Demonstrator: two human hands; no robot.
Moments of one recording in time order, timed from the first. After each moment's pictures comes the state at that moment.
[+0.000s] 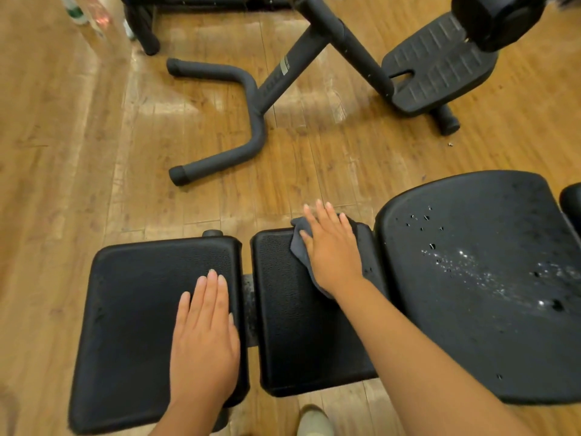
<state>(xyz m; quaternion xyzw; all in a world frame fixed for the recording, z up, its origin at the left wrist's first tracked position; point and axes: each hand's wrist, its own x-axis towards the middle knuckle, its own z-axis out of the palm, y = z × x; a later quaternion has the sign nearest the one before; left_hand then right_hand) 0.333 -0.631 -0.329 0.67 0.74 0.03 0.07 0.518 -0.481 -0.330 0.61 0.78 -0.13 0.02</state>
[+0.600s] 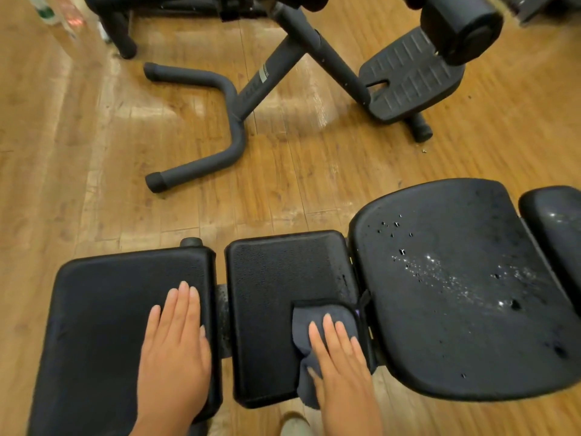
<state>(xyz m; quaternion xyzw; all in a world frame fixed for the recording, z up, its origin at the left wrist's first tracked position) 0.333 -0.629 -0.324 0.67 0.73 0.02 0.09 0.575 -0.655 -0.350 0.63 0.77 -0.12 -0.03</state>
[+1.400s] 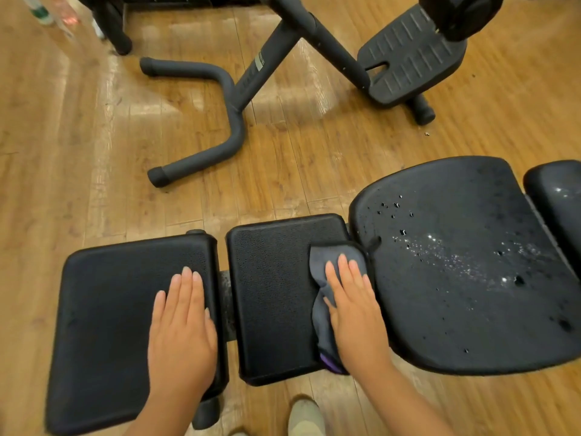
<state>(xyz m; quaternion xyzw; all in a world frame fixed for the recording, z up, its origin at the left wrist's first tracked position) 0.337 -0.630 -0.327 0.67 0.74 0.01 0.06 0.587 -0.598 -0.346 0.67 0.74 -0.10 -0.07</state>
